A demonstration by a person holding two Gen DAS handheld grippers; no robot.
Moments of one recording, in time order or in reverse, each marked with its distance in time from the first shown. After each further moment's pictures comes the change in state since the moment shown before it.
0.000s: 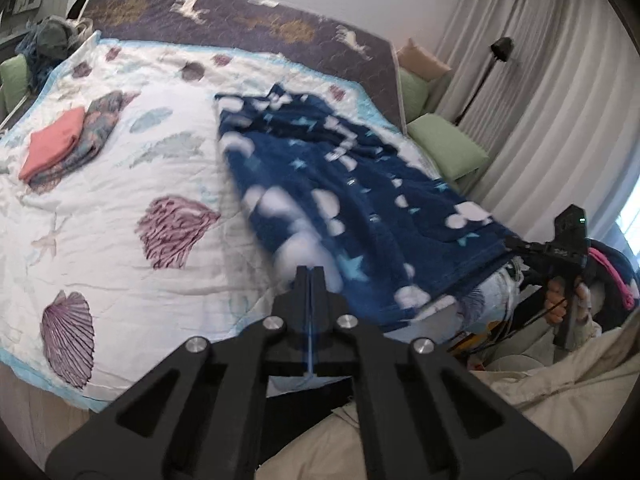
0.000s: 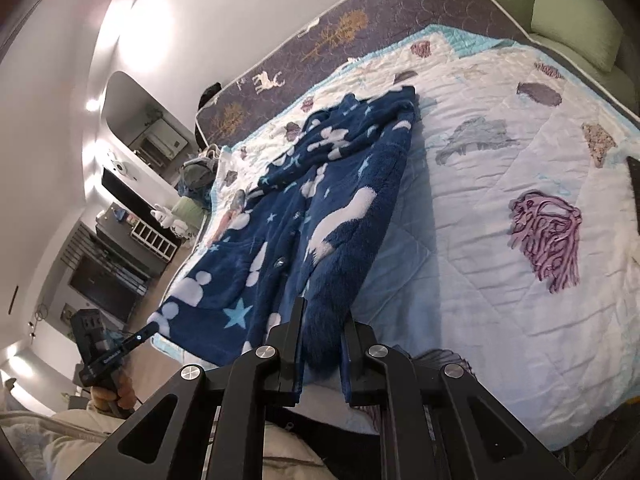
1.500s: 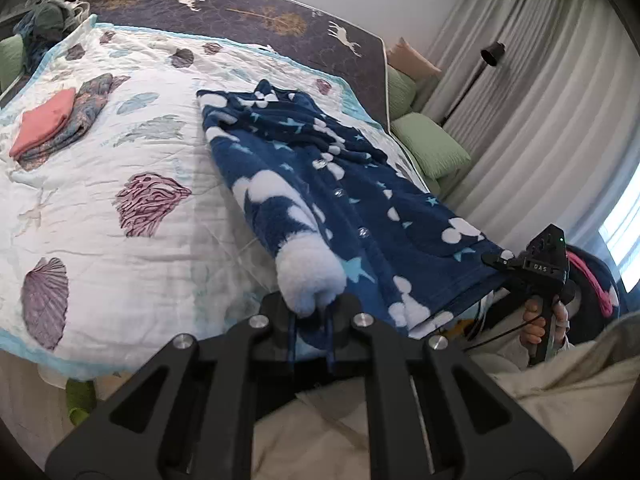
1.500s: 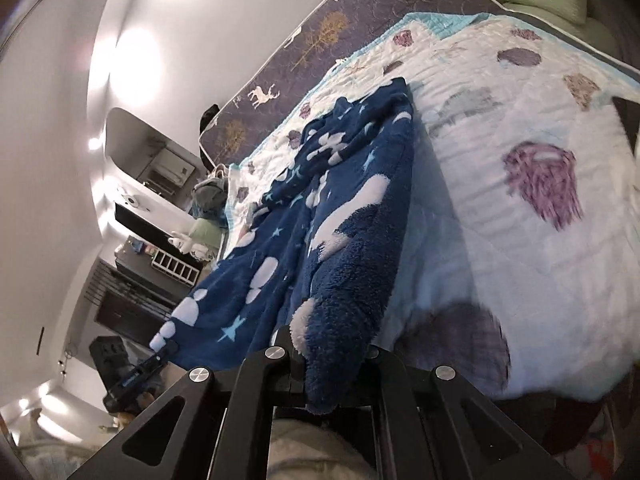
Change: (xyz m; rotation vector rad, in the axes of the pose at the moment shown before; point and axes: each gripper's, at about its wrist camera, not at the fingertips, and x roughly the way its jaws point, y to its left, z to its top) left arm -0.025 -0.027 -0.012 -0.047 0.047 -0.061; right arm -0.013 -0.007 -0.032 0.157 -0.011 0.080
